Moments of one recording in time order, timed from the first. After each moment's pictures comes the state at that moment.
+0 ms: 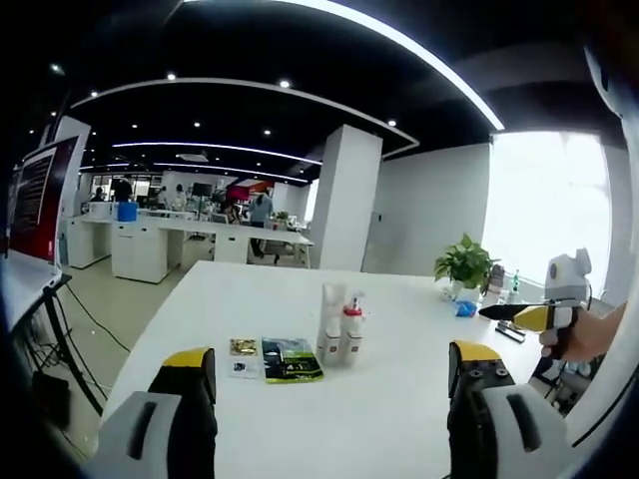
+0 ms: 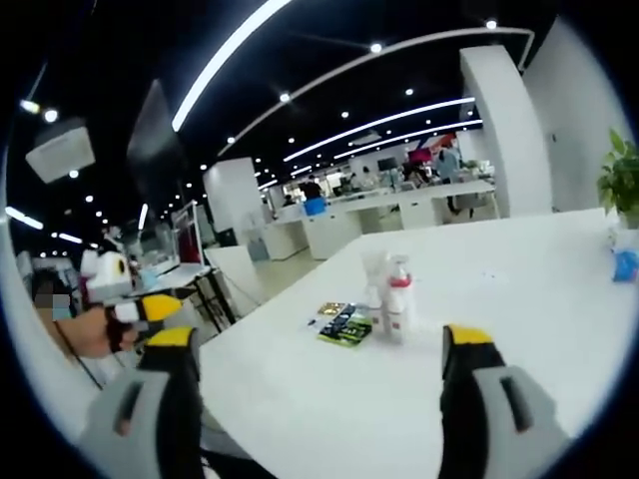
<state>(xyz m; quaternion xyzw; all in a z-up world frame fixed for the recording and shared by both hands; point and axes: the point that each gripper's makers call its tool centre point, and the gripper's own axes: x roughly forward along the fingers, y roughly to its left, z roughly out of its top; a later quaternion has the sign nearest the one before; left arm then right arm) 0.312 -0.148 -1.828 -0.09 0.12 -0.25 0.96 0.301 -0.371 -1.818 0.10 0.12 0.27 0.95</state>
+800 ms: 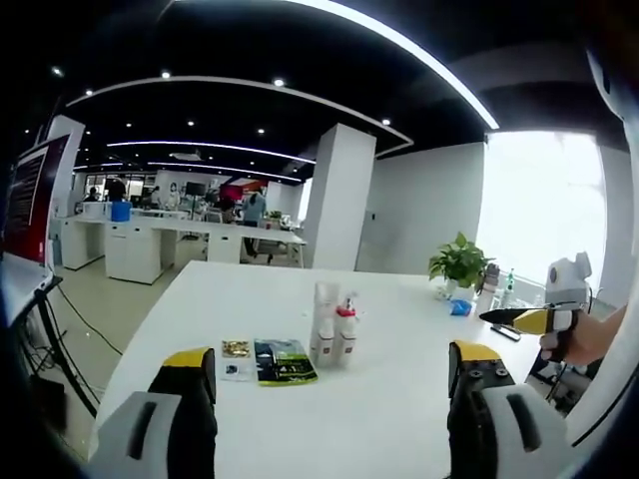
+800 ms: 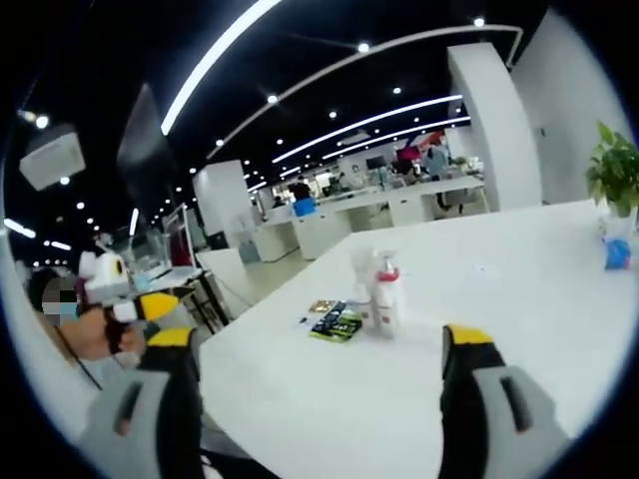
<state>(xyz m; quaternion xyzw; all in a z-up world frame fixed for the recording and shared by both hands) 0.318 -0.158 -1.828 -0.09 0.12 -0.26 0.95 0.298 -0.384 -1.825 0.11 0.12 0.24 0.95</state>
